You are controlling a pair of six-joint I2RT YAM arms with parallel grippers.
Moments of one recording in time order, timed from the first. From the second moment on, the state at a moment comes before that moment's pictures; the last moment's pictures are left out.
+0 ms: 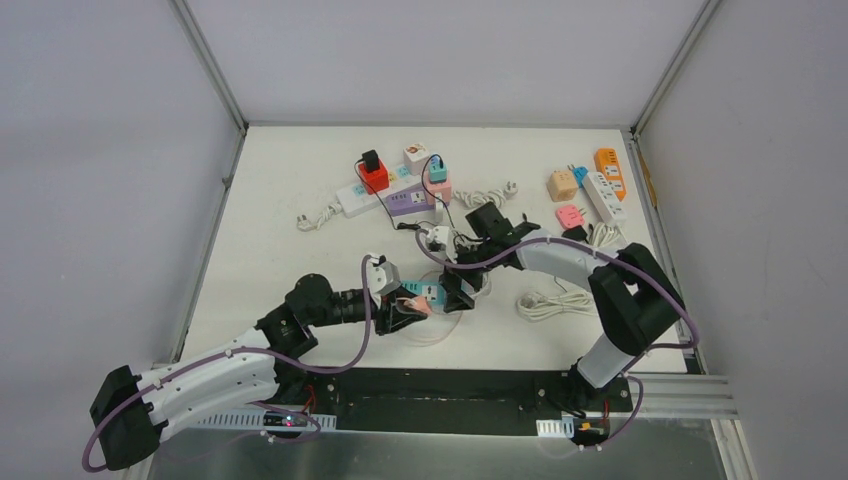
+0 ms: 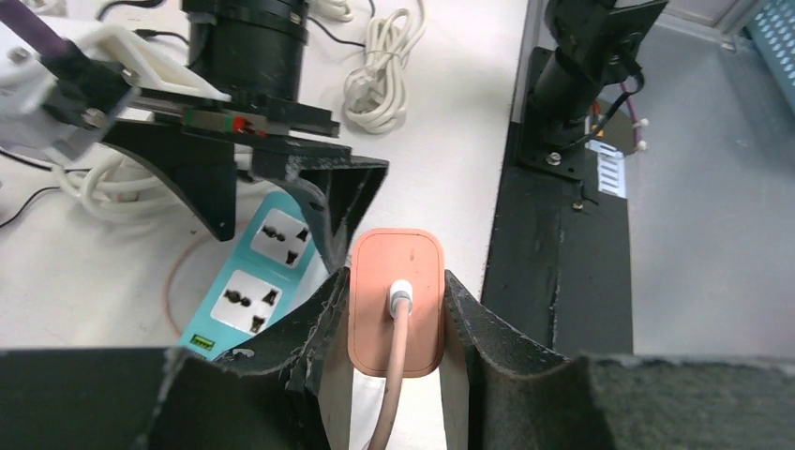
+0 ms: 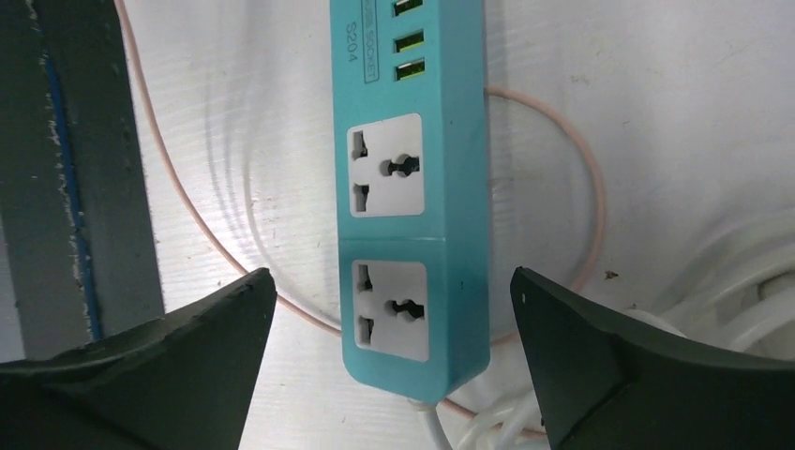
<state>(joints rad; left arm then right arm) -0.91 0.67 0.30 0.37 0.44 -0.07 0.68 1.65 0.95 -0.40 -0.69 -0.52</state>
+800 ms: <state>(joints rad) -0.91 0.85 0.61 0.64 0.64 -0.25 0.64 1.48 0.92 -0.65 -1.13 -0.87</state>
